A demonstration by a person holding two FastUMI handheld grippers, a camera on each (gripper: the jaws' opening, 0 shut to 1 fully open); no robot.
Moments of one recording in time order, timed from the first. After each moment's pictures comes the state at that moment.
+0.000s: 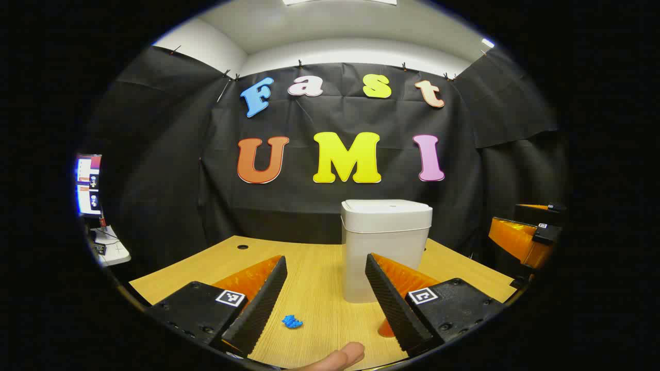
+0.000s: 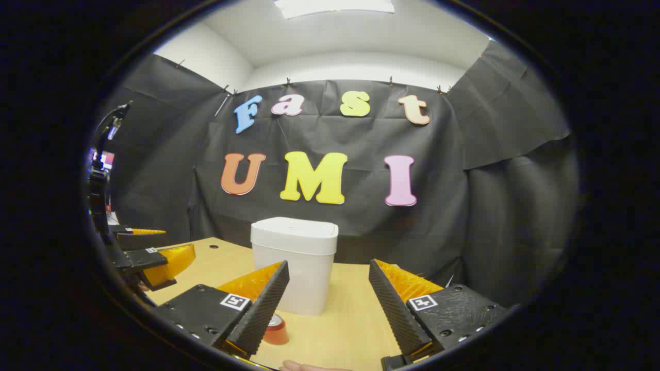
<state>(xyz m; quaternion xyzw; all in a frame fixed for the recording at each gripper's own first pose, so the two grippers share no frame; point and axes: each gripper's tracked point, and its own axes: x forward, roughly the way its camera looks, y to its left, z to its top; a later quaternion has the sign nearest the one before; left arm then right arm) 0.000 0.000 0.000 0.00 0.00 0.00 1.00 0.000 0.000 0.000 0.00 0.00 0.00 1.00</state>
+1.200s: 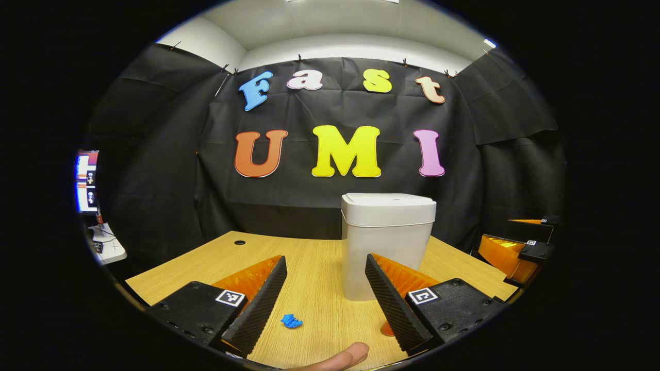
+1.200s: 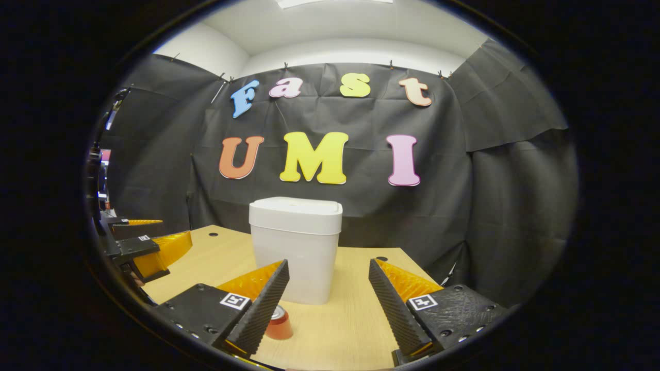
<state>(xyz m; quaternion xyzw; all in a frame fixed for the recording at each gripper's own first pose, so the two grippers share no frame) 0.009 0.004 -0.015 -0.01 0.02 0.00 1.00 0.021 -0.004 -0.039 0.01 0.06 -0.01 1.00</state>
